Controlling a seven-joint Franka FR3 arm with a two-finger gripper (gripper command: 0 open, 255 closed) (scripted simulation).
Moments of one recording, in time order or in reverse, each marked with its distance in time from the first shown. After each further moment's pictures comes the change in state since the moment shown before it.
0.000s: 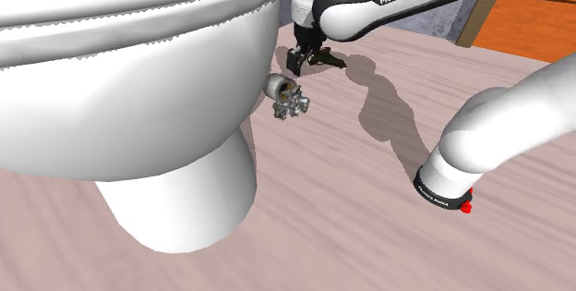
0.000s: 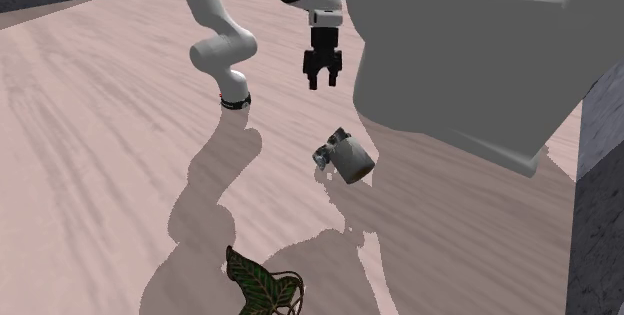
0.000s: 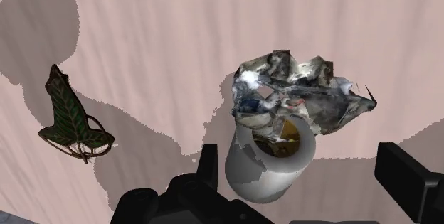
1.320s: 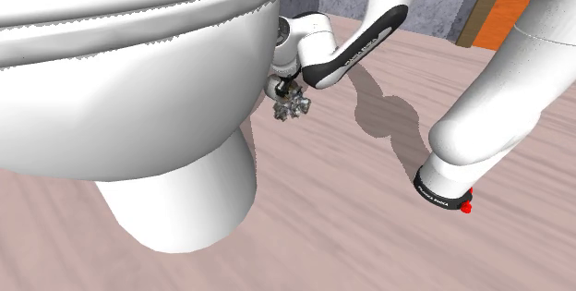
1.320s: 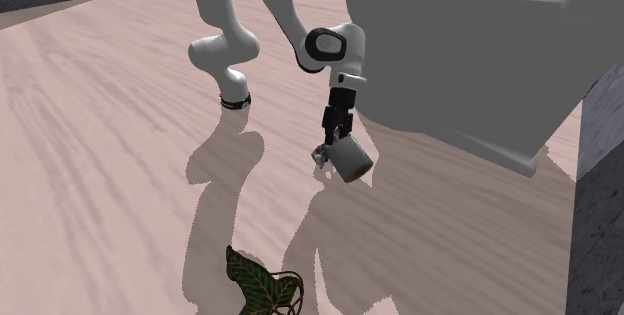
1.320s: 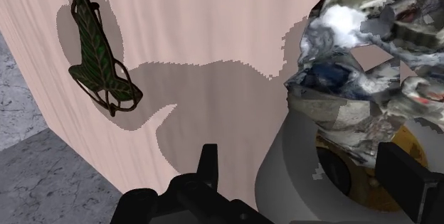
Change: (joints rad) arm -0.260 0.501 0.215 0.105 -0.791 0.183 0.512
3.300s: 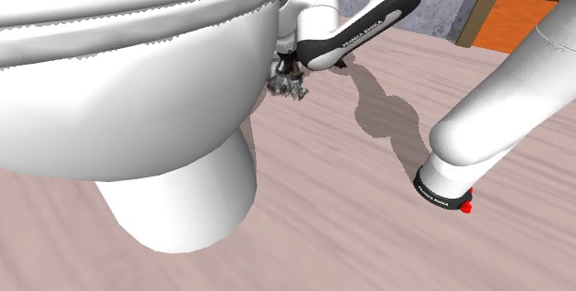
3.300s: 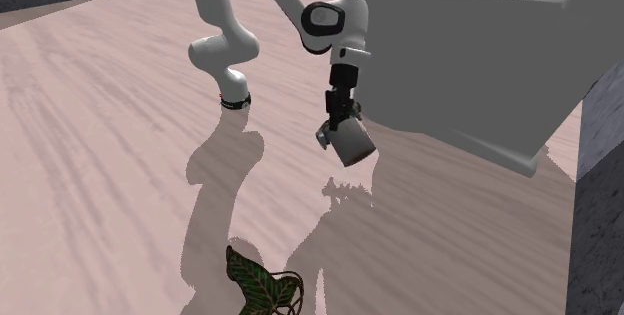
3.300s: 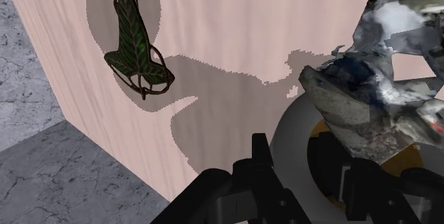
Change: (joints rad) arm 0.015 -0.138 -0.014 0.034 0.190 -0.057 -0.208
